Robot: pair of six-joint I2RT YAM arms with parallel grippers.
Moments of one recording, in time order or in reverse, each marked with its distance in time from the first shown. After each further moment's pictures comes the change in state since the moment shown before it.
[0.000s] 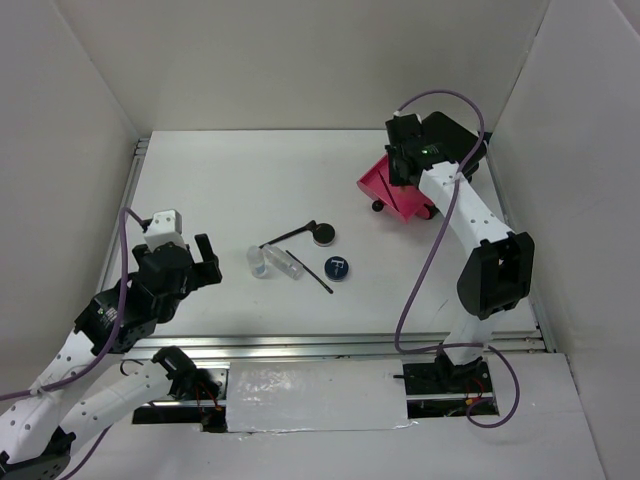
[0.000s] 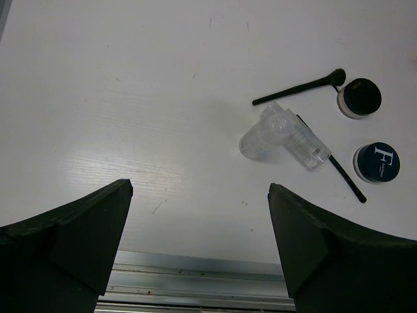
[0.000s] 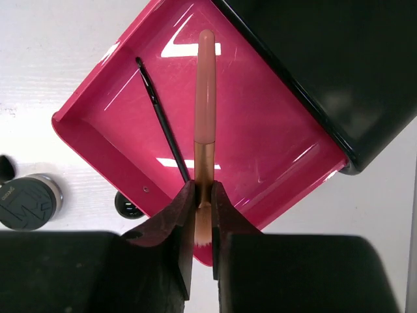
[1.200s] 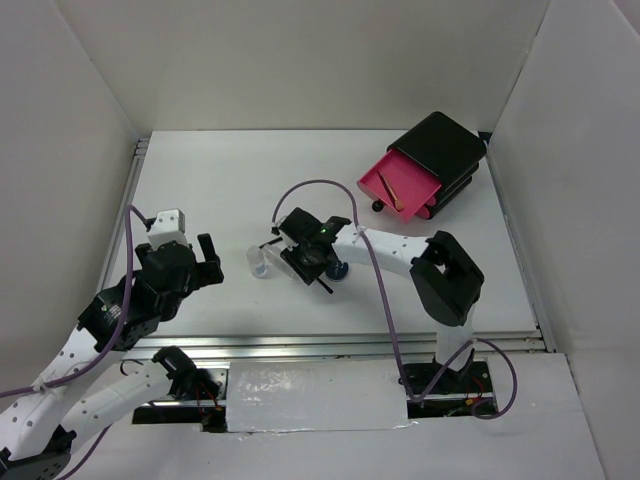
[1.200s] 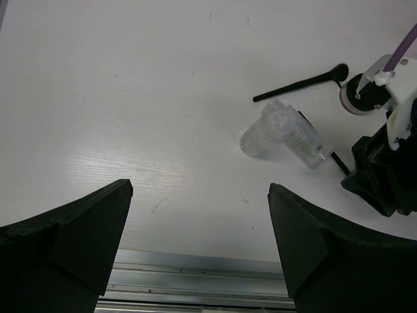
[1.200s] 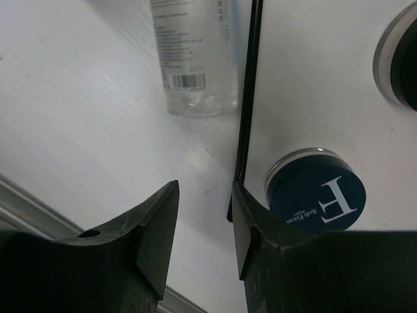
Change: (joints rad) left arm -0.001 0.018 0.000 0.000 0.006 0.002; right arm 0.591 0.119 -0.285 0.111 -0.338 -0.082
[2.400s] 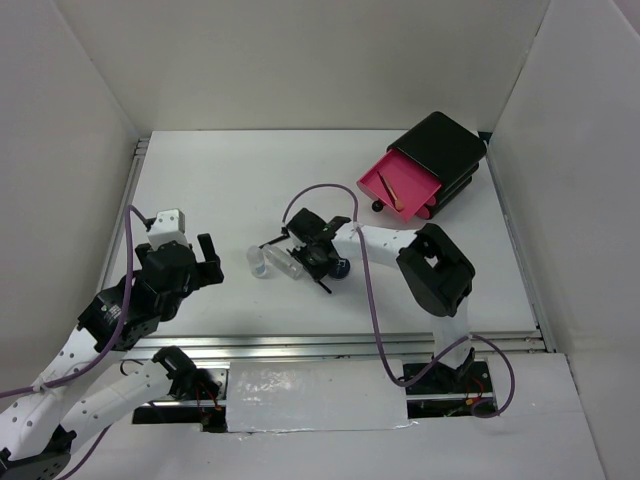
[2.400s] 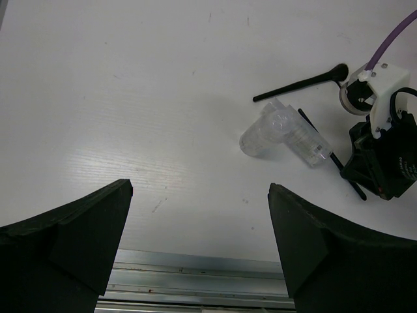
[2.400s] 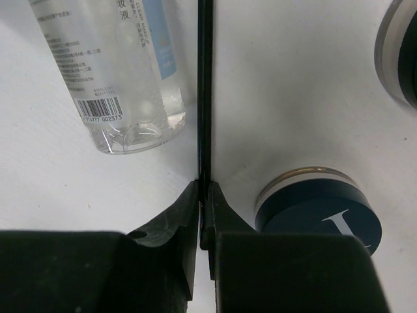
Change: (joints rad) left arm 0.000 0.000 0.000 0.000 0.000 0.000; right arm -0.066 0.095 -0.035 0.059 -0.024 0.023
